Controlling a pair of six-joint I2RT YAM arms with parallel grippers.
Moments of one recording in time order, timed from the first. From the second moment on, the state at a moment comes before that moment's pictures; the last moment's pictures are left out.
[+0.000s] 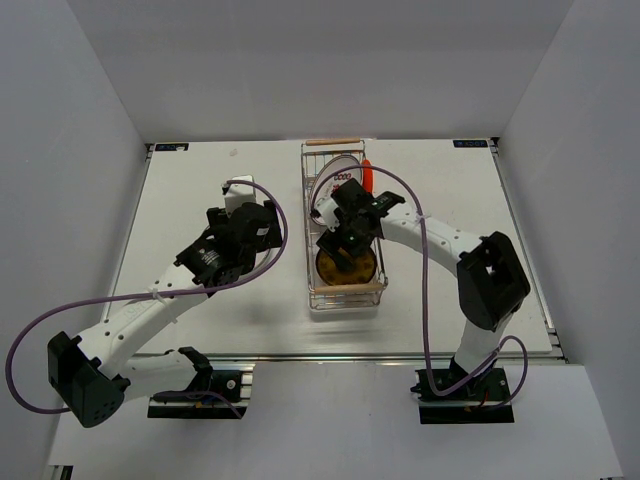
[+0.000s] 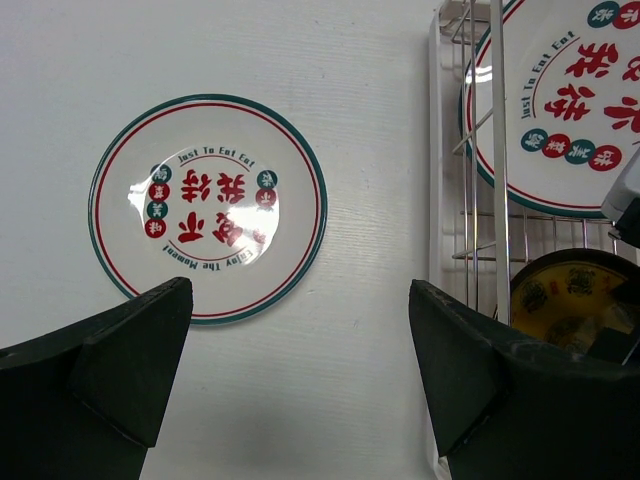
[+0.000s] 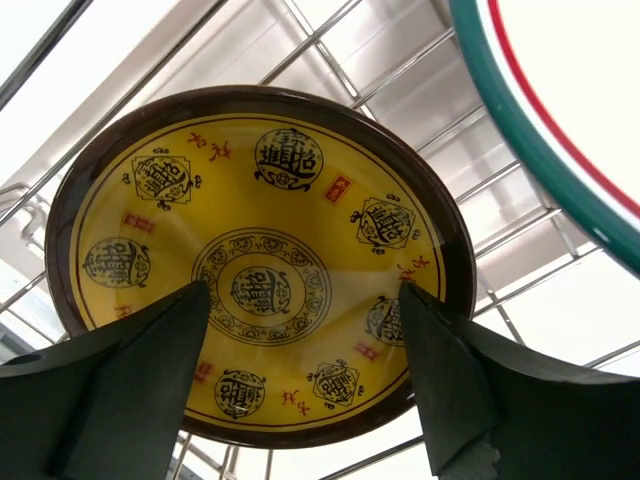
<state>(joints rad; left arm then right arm) -0.73 1.12 1.02 -0.56 -0.68 -0.53 0.73 1.79 1.40 -0.77 -0.13 -0.26</state>
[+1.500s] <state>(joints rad) -0.73 1.10 0.98 -0.54 -0.64 -0.53 0.74 1.78 1.38 -0.61 0.03 -0.03</state>
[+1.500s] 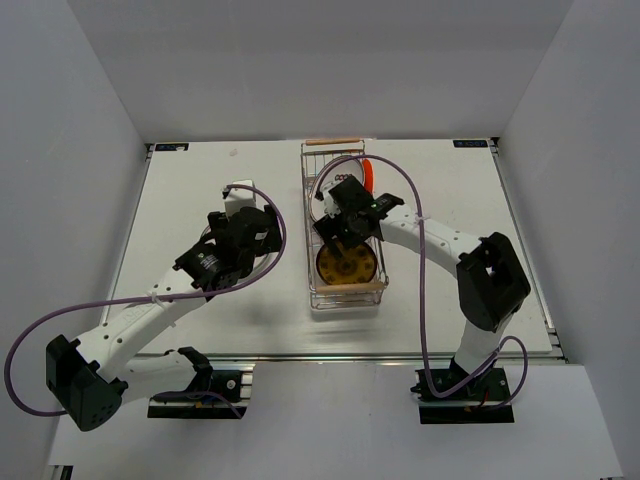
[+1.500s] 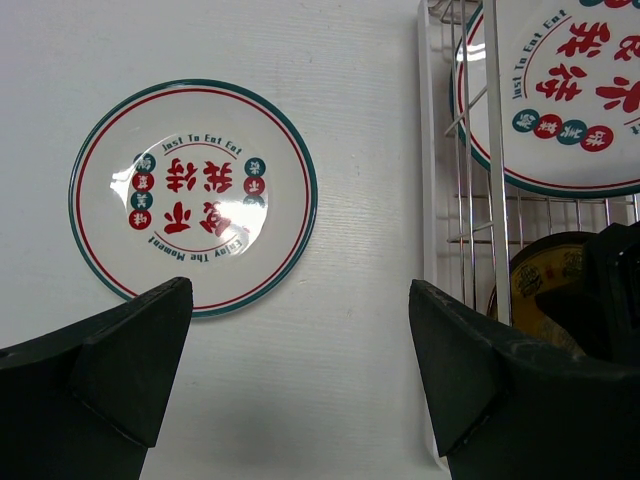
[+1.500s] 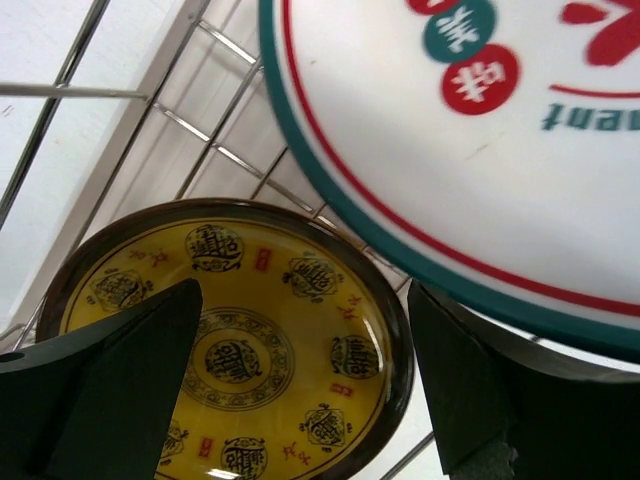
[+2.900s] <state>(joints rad) -0.73 1.08 0.94 -0.53 -0.57 -0.57 0.73 1.74 1.39 -0.83 0.03 0.19</state>
